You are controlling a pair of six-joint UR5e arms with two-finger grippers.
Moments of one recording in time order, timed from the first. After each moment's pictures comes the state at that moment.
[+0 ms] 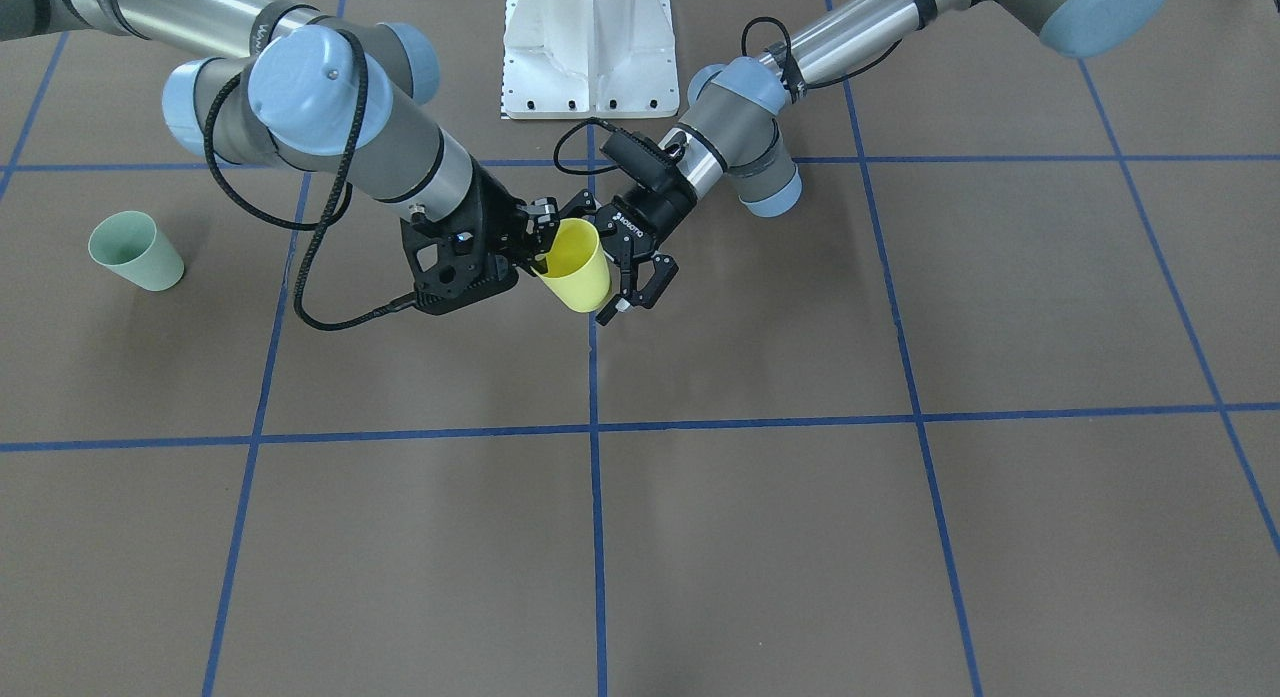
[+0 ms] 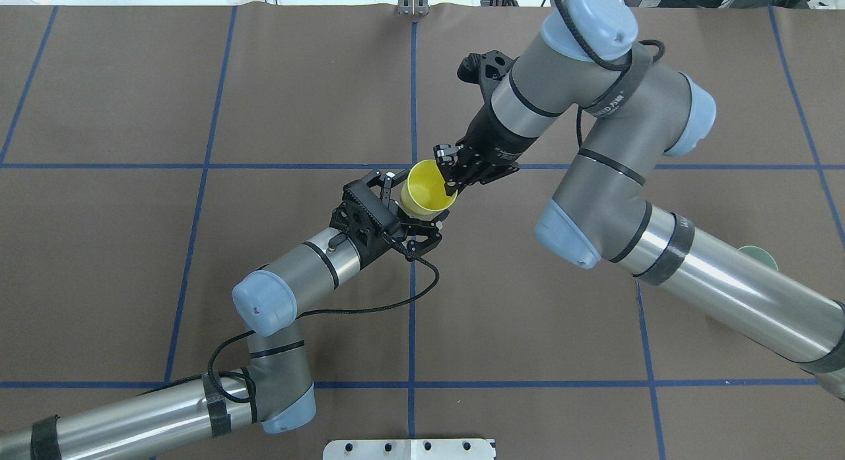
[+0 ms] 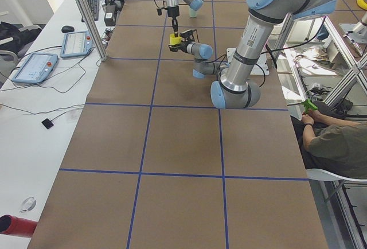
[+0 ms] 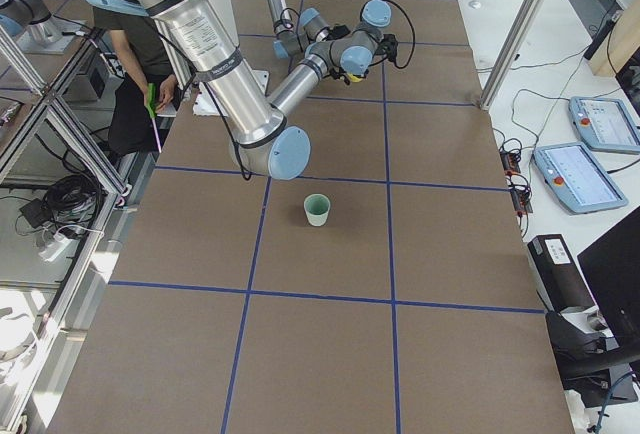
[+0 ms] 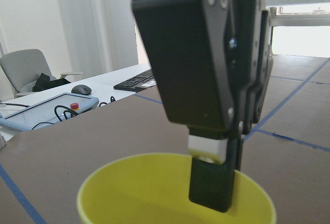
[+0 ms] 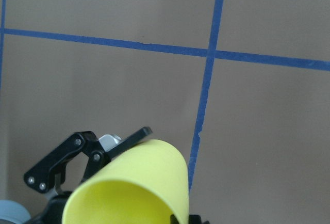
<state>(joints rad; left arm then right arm) -0.34 -2.25 -1.23 -3.09 -1.17 -0.34 0.75 -0.92 1.65 -1.31 2.34 1.07</state>
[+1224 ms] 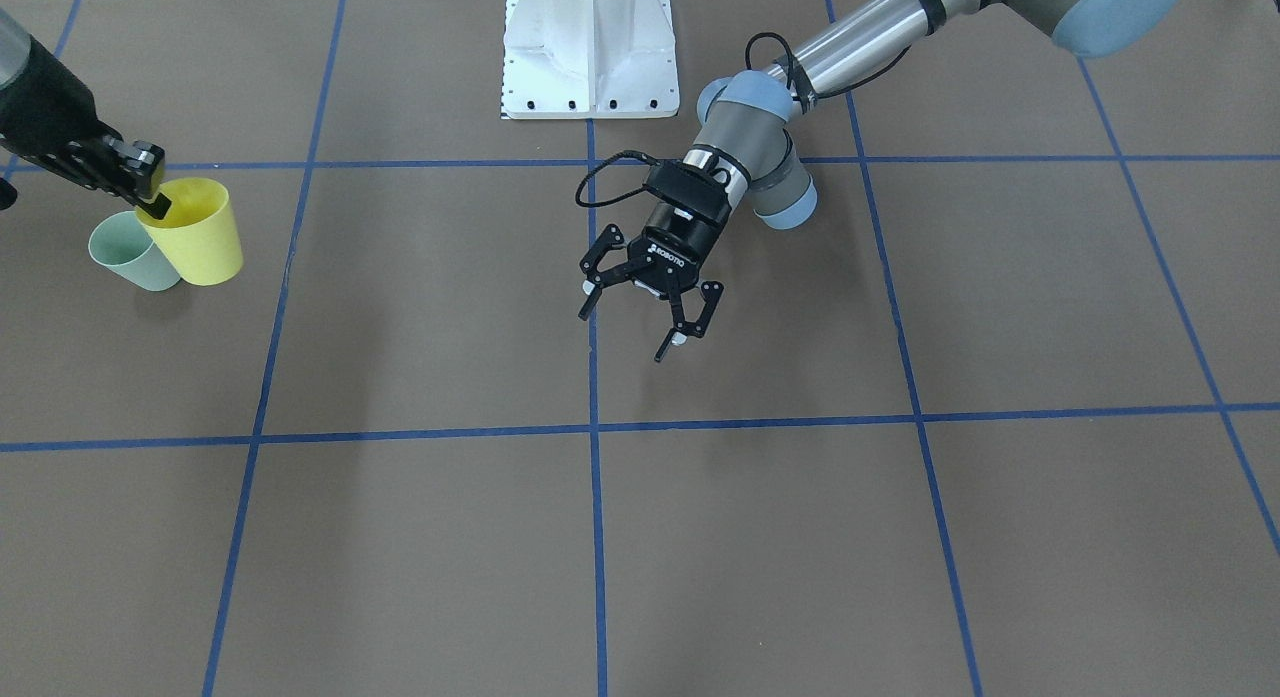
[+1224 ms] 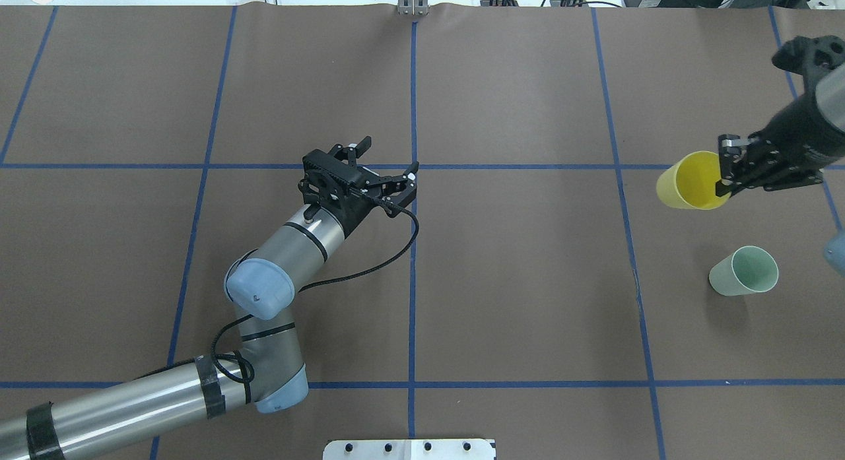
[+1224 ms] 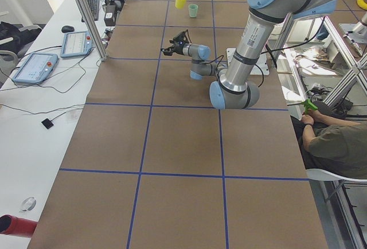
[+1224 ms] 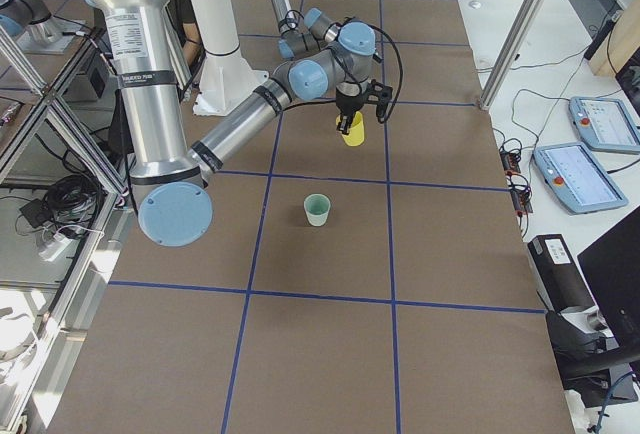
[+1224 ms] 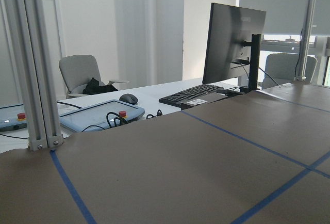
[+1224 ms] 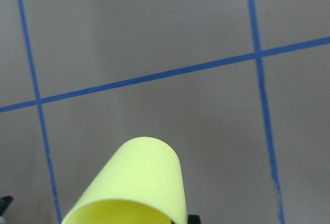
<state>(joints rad) -0.39 -2.24 -1.19 -3.07 -0.98 -0.62 1.07 -1.48 2.16 -1.77 2.30 0.93</state>
